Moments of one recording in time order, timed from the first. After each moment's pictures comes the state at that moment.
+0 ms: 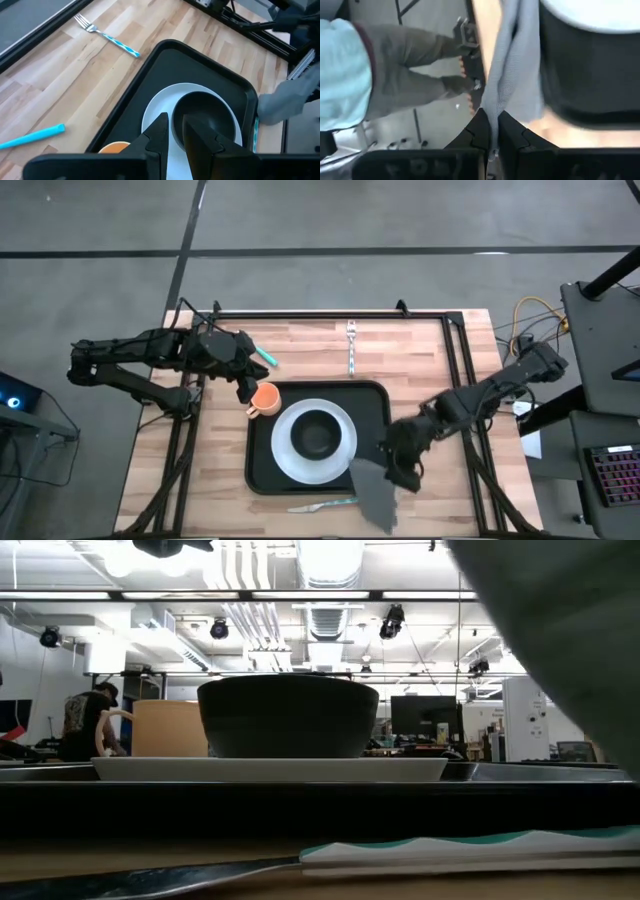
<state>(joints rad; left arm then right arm) -0.04 1.07 1.33 -0.96 -0.18 -0.53 0.47 1.44 1.27 -0.72 -0.31 0.91</state>
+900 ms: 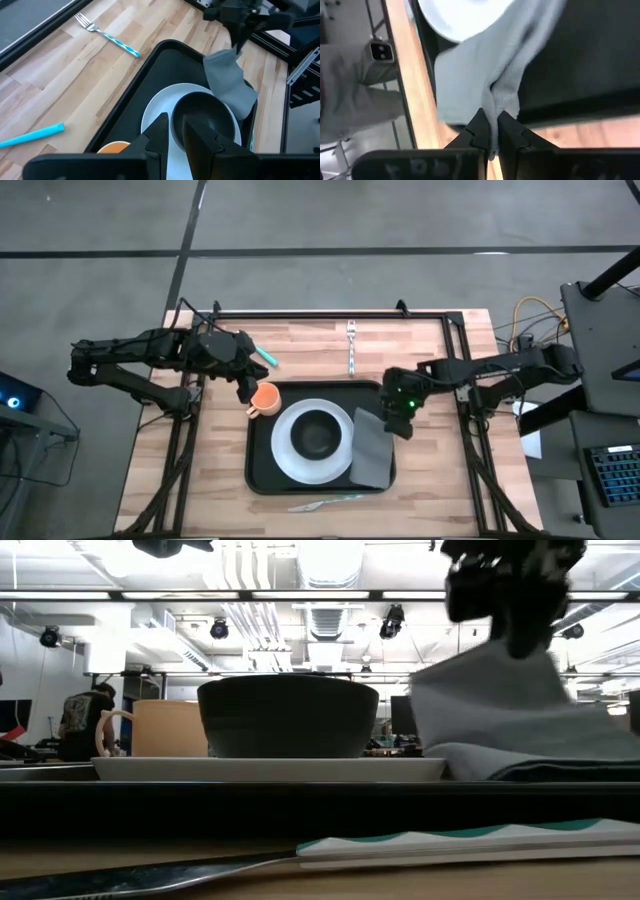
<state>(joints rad) -0.04 1.07 1.33 -0.96 -0.18 -0.54 0.02 1.27 0.83 -0.61 -0.46 0.55</state>
